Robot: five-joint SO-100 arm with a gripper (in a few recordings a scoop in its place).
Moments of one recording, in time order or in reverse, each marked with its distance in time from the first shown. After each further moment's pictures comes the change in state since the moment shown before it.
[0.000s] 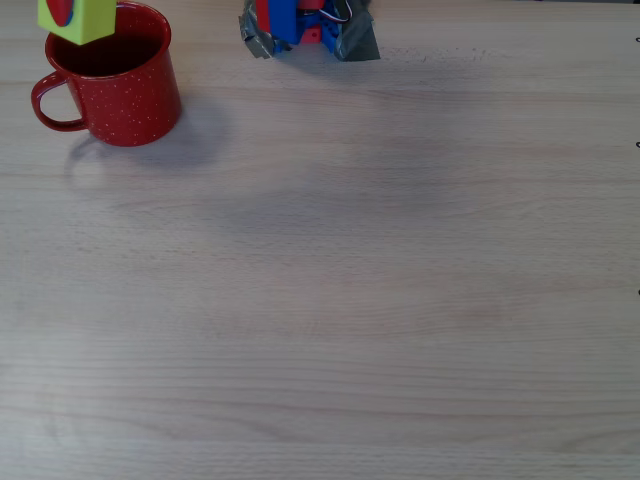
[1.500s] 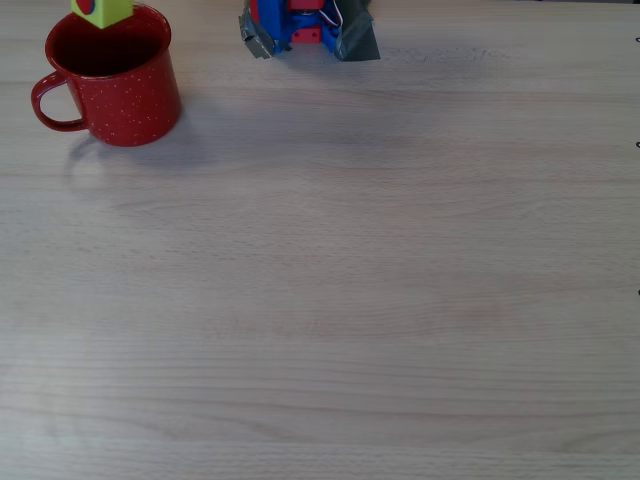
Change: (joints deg) arm 17.7 15.6 31.6 -8.3 -10.7
